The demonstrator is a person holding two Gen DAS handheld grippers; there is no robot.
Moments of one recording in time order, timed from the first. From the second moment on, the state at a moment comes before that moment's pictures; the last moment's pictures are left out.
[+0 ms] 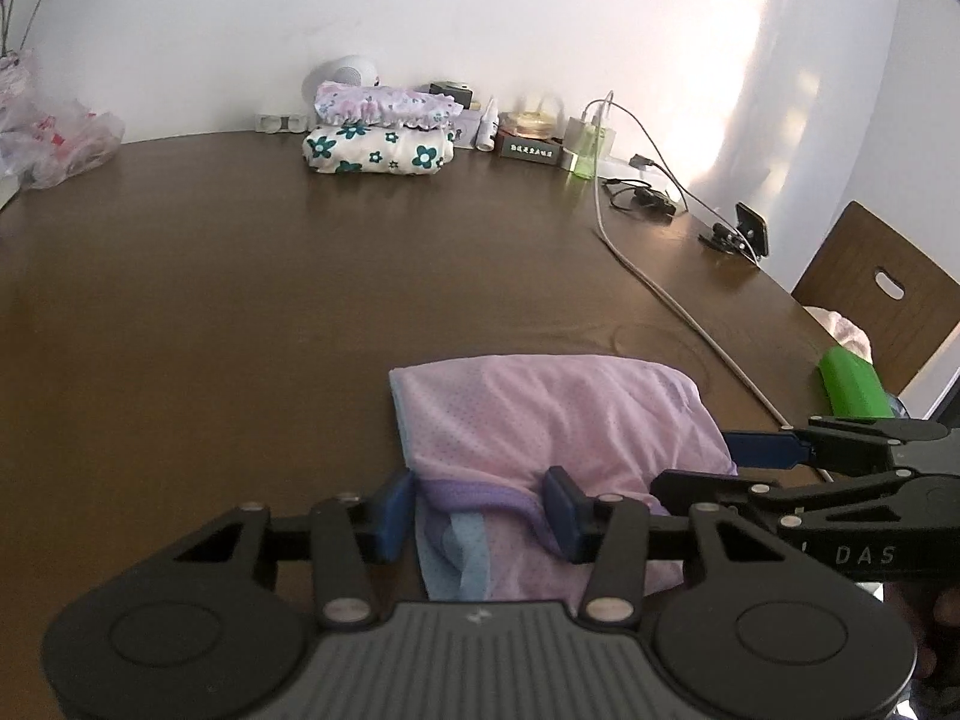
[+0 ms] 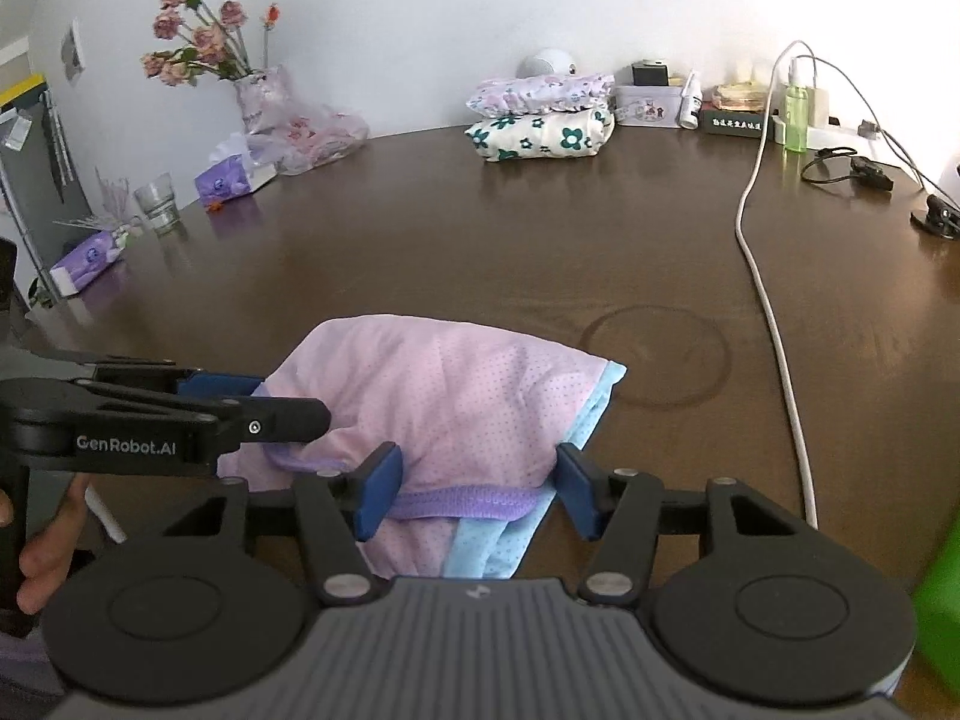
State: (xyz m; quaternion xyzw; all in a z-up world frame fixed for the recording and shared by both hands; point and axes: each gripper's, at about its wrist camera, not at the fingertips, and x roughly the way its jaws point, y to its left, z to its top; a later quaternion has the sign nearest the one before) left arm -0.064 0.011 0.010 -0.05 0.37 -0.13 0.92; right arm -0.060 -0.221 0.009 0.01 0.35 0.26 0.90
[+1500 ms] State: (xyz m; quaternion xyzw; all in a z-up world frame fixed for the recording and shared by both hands) left arm 0.117 0.038 0.156 -0.04 0.24 -0.18 0.95; right arm 0.099 -0.160 0.135 0.02 0.21 0.25 0.95
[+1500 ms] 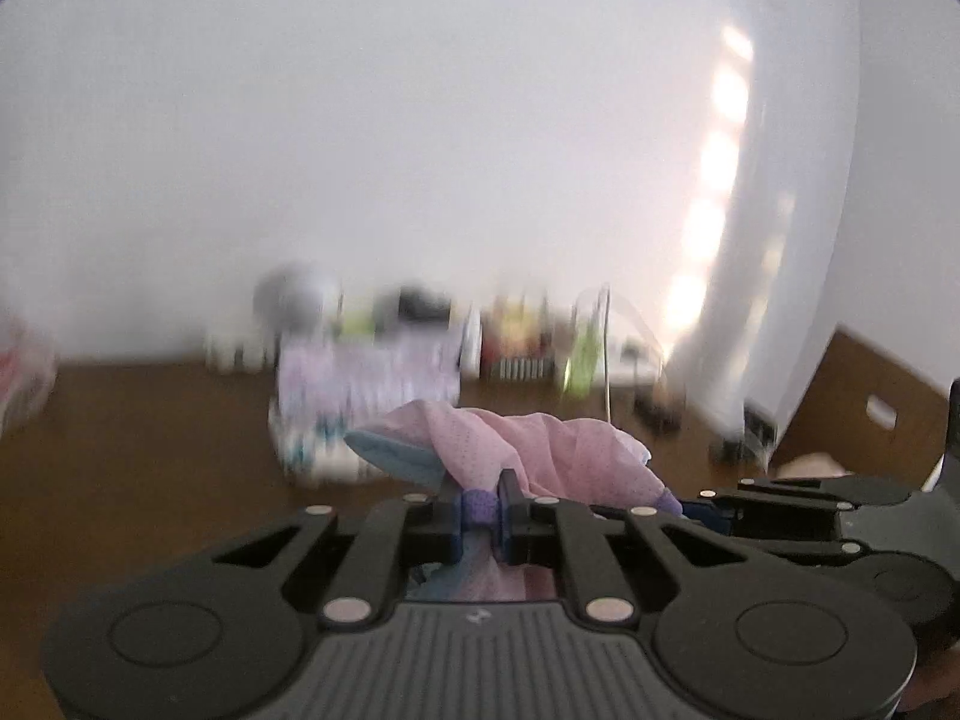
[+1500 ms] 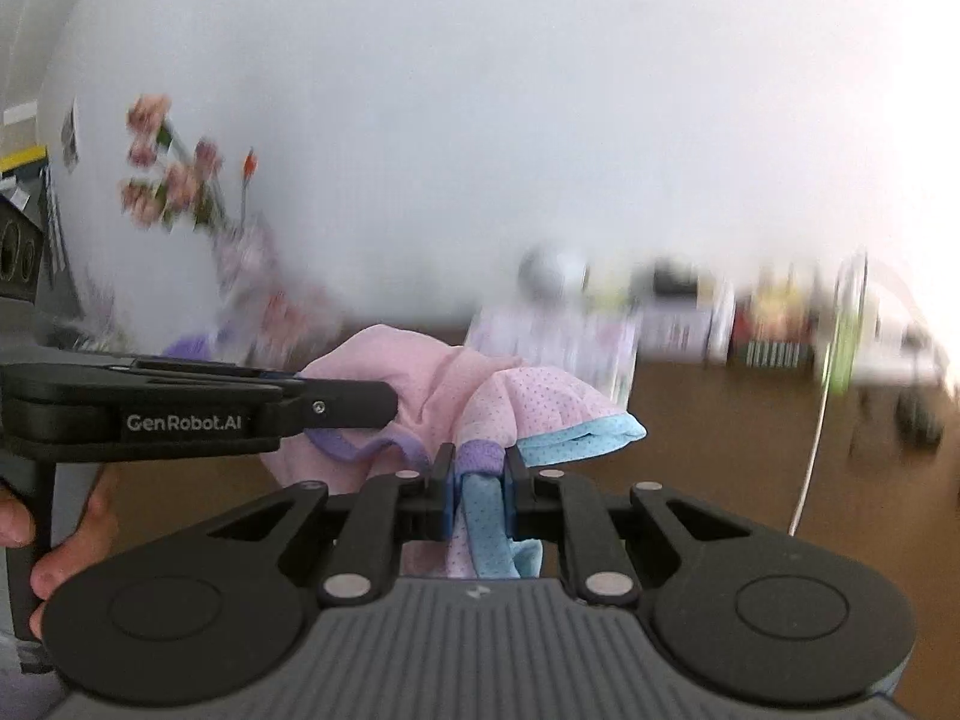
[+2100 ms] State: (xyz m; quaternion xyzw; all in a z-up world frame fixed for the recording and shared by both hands) left arm 0.338 0.093 0.111 -0.12 0.25 -0.18 0.94; right arm 0.345 -0.118 0.122 0.02 0.27 0.24 0.93
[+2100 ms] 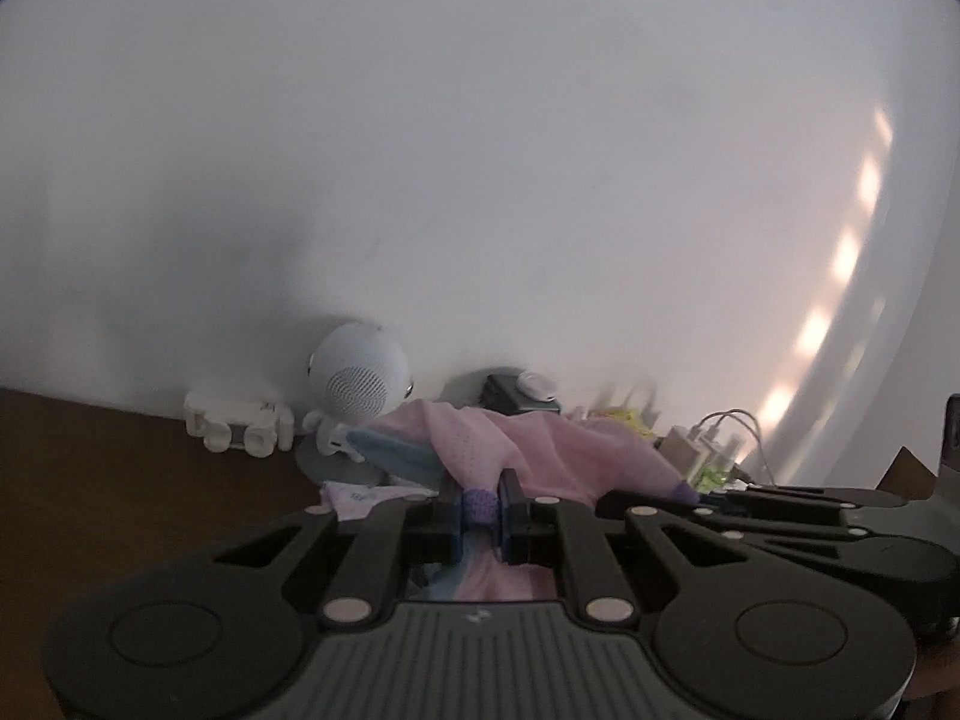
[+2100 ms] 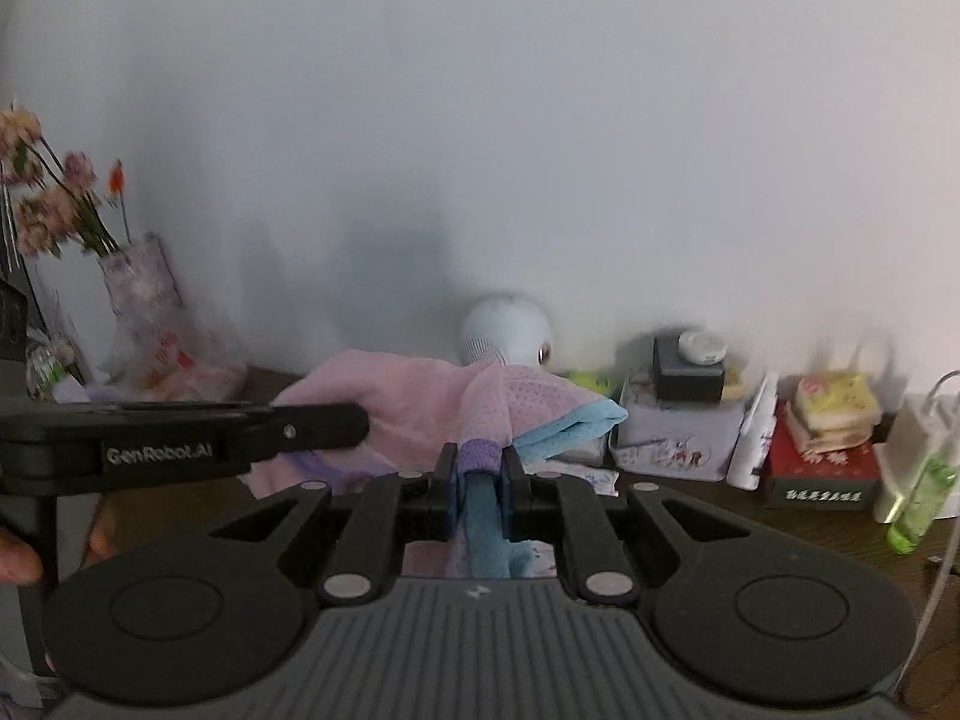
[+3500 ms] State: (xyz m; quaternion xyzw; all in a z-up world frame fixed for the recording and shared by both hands) left arm 0.380 0.091 0.058 -0.10 0.29 -0.12 0.94; right arm 0.394 -0.111 0.061 0.04 0.23 0.16 0.96
